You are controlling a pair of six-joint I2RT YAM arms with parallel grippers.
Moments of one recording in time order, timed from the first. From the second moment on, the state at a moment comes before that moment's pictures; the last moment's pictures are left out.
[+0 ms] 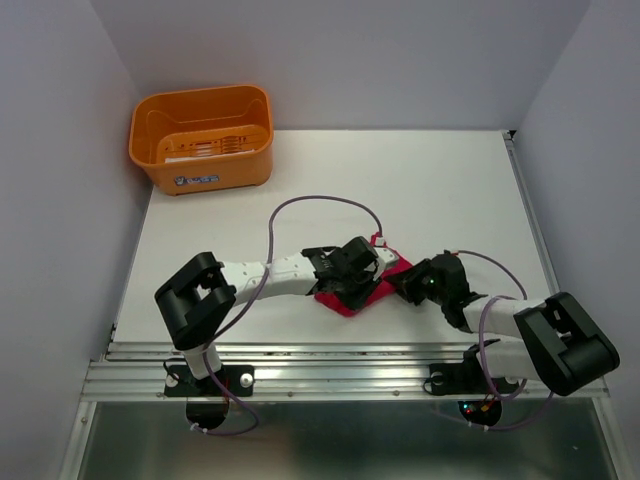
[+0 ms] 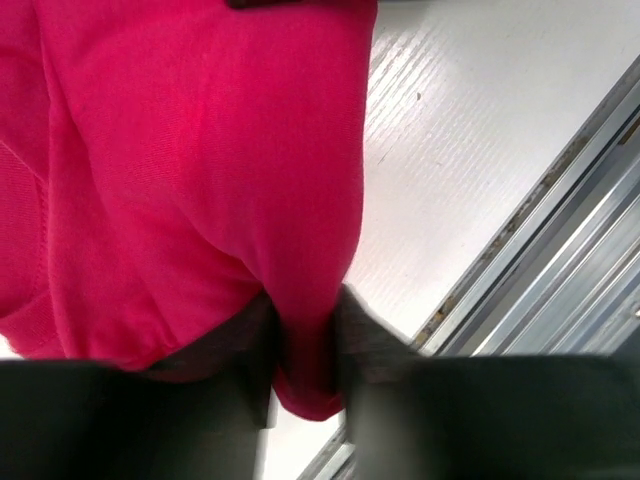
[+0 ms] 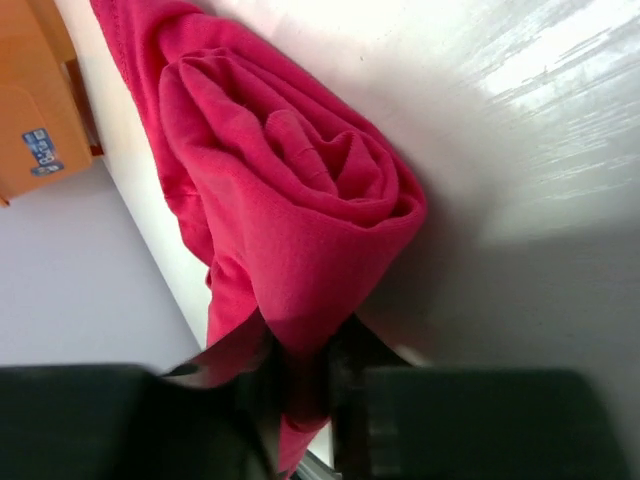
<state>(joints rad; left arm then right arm) -1.07 1.70 1.09 -0.38 0.12 -0.20 0.40 1.27 0.18 0.48 -0.14 1.35</state>
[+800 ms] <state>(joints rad) -1.28 1.55 1.07 -0.35 -0.41 -0.19 0.40 1.19 0.32 0.20 -0.13 1.34</state>
